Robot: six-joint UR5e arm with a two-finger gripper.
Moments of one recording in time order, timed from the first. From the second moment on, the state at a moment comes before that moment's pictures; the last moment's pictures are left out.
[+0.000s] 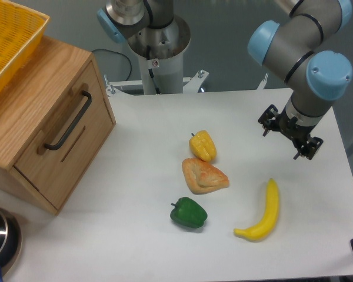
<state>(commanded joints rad) 2.78 -1.99 -1.37 -1.39 1.57 1.47</state>
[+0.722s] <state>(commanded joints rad) 2.75 -1.98 -1.38 -1.36 1.54 1.41</state>
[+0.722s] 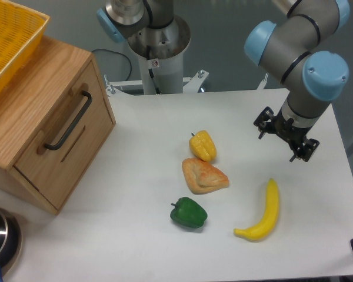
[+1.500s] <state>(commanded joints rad) 2.67 -1.79 -1.47 -1.46 1.44 1.32</state>
